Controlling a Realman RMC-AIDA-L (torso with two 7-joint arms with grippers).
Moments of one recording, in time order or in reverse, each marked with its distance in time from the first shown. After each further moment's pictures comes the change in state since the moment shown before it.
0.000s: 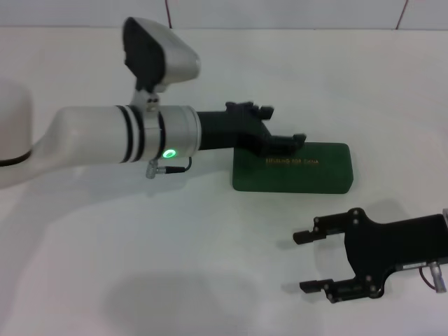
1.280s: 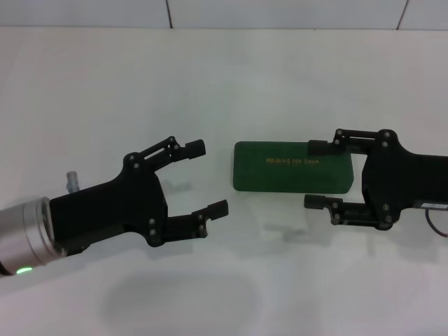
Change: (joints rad) left arm 0.427 0.055 -0.385 0.013 0.002 0.825 0.659; right arm 0.000 0.003 0.186 0.024 0.197 -0.141 -0.116
